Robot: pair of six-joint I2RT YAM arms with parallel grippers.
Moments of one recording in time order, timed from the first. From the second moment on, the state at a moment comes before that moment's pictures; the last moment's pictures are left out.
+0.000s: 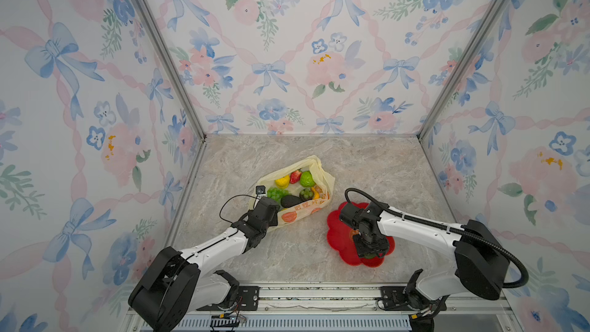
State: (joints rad) left arm -0.56 1.21 0.46 -0.04 -0.41 -0.47; right arm 0.85 1.47 0.89 -1.17 0.12 0.67
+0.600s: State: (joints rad) left arm -0.56 1.21 0.46 -0.04 -0.41 -0.46; right arm 0.85 1.47 0.97 -1.22 0.16 0.66
